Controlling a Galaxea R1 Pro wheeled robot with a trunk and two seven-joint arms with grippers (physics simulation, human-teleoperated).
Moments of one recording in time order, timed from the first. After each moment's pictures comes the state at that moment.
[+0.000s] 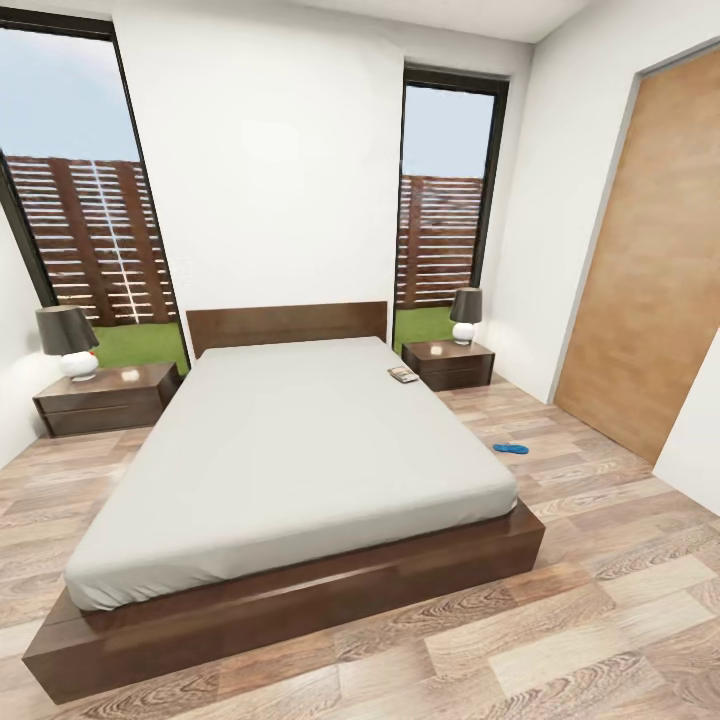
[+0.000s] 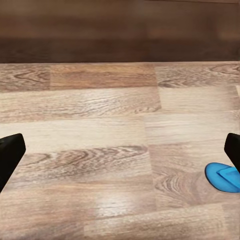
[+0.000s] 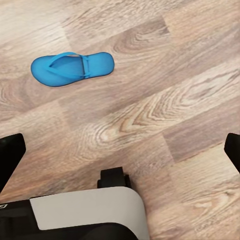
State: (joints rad) left arm 0.00 -0.02 0.00 -0.64 0.17 -0.18 0.00; right arm 0.00 -0.03 -0.17 -0.47 -0.01 -0.01 0.00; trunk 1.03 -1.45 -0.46
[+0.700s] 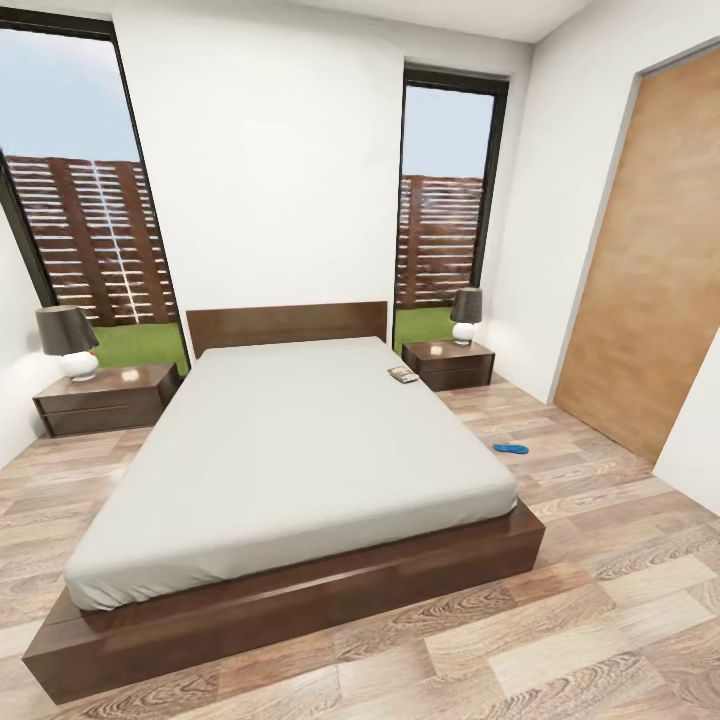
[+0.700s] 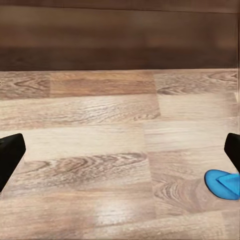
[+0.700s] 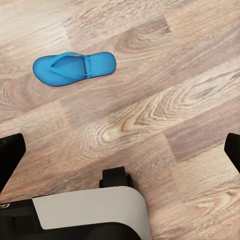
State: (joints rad) left arm 0.00 -0.02 0.00 -0.66 0.17 -0.18 0.00; right arm 0.00 -0.02 -0.17 -0.47 -0.01 -0.01 0.00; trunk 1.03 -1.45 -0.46
